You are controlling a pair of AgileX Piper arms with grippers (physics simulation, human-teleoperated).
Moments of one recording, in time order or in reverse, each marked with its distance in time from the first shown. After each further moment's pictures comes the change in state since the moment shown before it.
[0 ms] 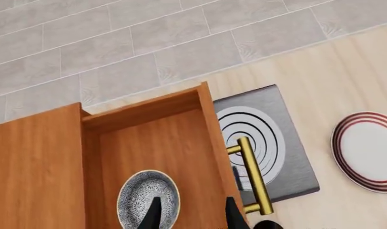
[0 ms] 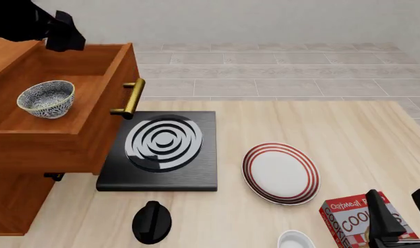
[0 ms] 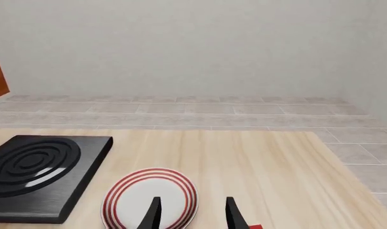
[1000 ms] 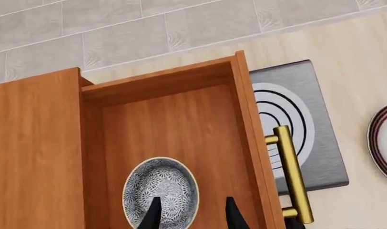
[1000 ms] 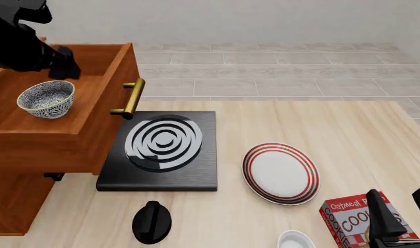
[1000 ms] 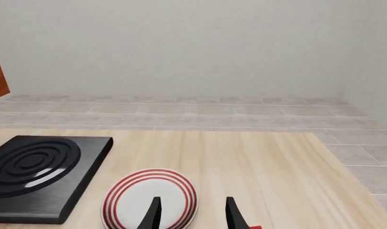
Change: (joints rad) left arm 0.098 0.013 0.184 -0.070 0.017; right arm 0.001 0.000 -0.004 0.000 -0.003
